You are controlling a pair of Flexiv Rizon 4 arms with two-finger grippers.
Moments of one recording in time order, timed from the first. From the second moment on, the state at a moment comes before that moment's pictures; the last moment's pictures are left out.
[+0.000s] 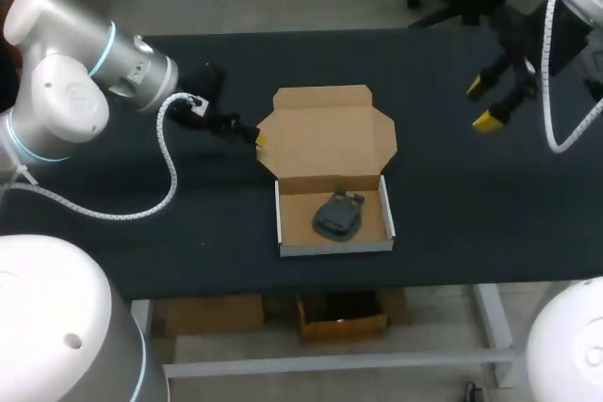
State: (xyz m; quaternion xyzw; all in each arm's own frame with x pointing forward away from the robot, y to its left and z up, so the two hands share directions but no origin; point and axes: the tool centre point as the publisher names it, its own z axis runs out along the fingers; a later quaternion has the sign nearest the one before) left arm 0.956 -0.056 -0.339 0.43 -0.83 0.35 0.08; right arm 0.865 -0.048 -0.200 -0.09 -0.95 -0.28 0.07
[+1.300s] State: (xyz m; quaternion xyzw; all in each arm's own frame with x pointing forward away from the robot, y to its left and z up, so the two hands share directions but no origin) left arm 0.952 -0.105 -0.345 0.31 -0.80 0.48 0.18; right arm 0.899 -0.030 -0.211 -0.10 -0.96 -0.24 0.09
